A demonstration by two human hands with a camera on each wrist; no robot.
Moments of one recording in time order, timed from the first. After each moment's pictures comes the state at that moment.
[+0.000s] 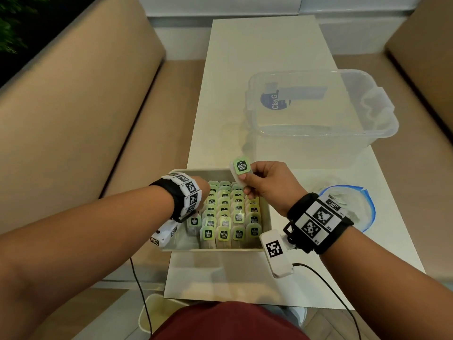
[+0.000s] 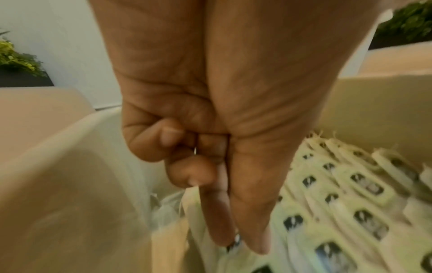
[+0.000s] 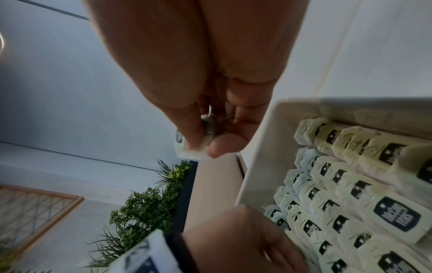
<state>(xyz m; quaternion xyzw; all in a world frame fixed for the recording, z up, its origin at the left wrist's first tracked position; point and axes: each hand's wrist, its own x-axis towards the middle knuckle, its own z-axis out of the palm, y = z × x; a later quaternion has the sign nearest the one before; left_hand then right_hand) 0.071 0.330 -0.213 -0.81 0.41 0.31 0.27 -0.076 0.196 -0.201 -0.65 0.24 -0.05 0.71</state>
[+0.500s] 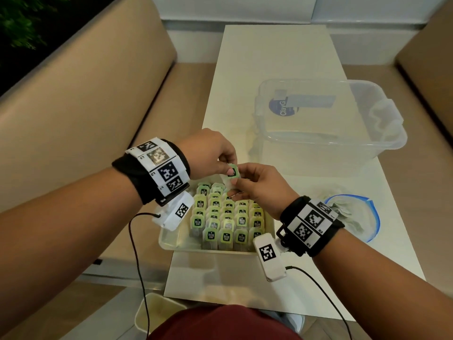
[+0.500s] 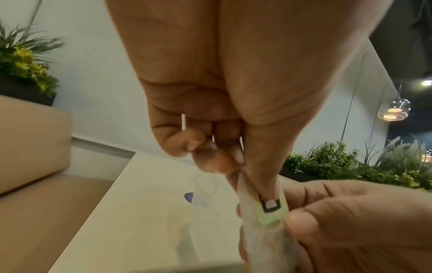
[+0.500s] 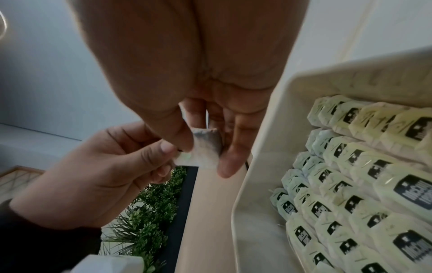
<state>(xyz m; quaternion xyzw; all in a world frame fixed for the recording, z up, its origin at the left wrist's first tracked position) 0.073 0.328 -0.109 -0.83 0.51 0.20 -0.05 -0.063 0.214 -0.191 -0.66 0.18 -0.01 0.73</state>
